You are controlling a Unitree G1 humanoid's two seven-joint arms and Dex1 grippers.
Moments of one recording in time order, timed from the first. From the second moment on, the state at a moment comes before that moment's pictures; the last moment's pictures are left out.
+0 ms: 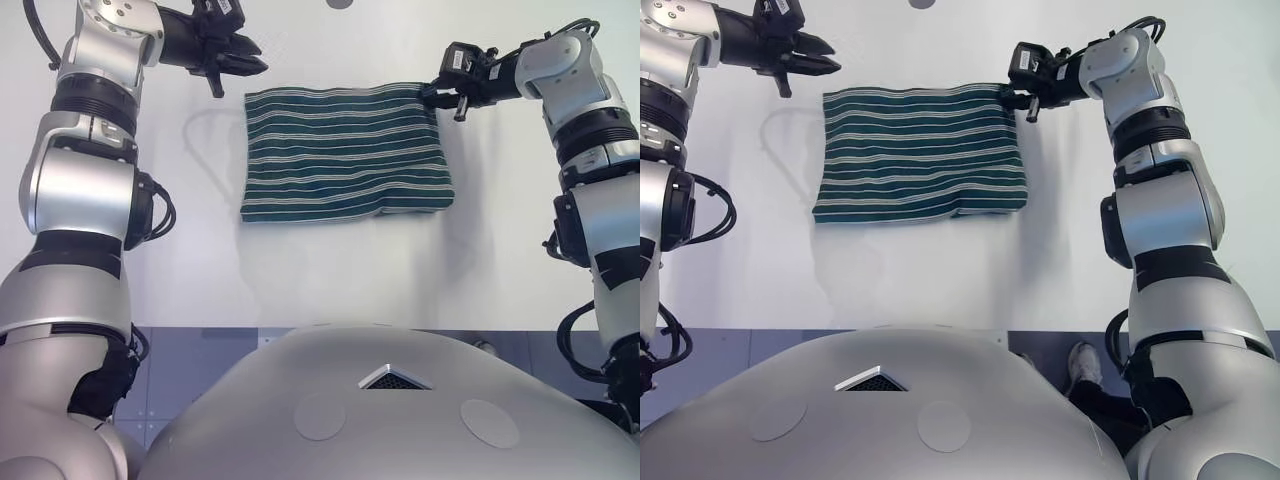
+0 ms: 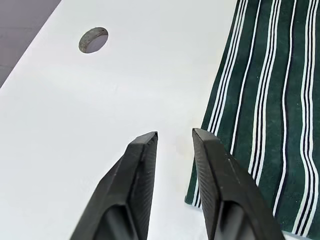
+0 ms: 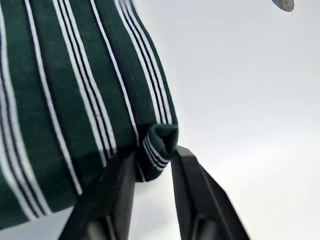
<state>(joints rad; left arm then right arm) -0.99 0.52 -0.33 1.14 0.07 -0.10 -1.15 -0.90 -0.47 0.37 1.17 -0.24 -0.21 0.99</state>
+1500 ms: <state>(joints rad) -0.28 0.25 -0.04 -0.38 -0.30 0.31 -0.30 -0.12 -1.22 0.62 0.03 -0.17 -0.93 0.75</state>
